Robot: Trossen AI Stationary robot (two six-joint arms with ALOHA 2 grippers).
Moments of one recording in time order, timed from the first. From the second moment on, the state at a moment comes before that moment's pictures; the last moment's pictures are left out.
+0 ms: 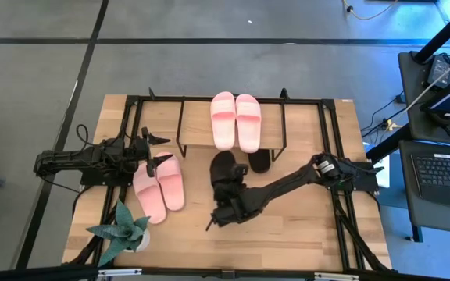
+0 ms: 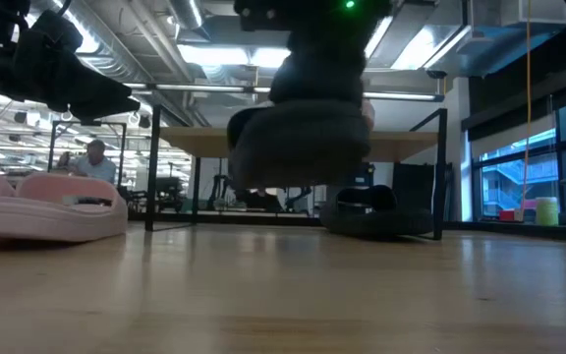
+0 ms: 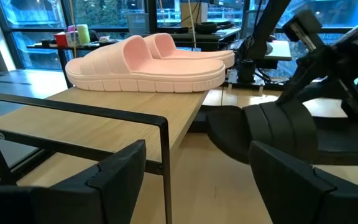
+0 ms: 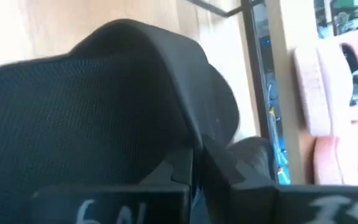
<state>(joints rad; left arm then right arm) 0.07 0.00 0.07 -0.16 -0.23 -0.02 0.39 2.24 1.89 -1.17 0.92 0.42</state>
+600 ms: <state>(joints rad) 0.07 0.00 0.07 -0.16 -0.23 -0.02 0.39 2.05 1.49 -0.90 0.90 0.49</state>
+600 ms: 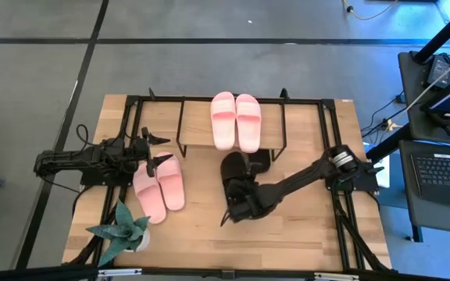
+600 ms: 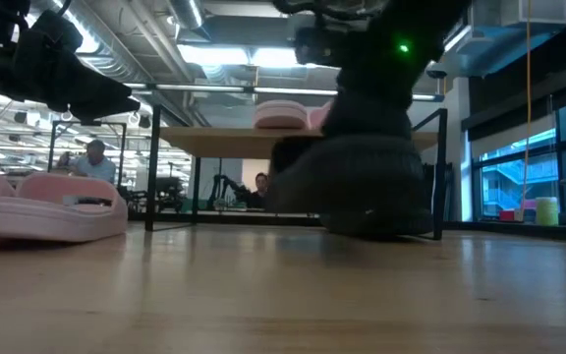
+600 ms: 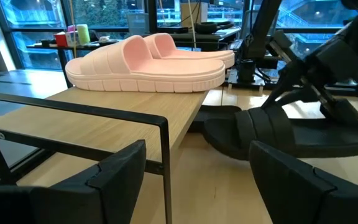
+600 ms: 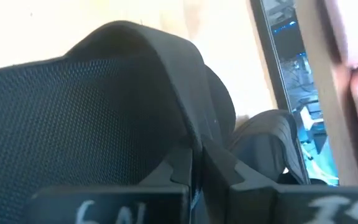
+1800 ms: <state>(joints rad) 0.07 0.00 0.07 -0.16 -0.23 -0.01 0.15 2.01 1.22 -0.43 0.94 0.21</state>
